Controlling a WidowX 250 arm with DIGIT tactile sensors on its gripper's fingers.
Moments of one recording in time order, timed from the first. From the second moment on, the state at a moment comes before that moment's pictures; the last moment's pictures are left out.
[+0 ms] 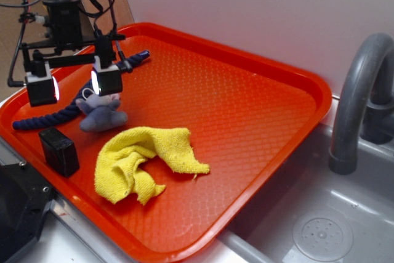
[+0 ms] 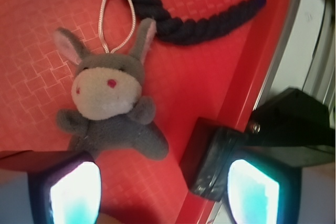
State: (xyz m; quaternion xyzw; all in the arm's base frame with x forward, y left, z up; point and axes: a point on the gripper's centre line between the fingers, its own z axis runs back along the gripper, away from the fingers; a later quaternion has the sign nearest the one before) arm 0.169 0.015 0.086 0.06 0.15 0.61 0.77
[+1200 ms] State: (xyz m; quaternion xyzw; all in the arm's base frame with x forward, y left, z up) arm 0.108 0.010 0.045 0.06 0.10 0.60 0.79
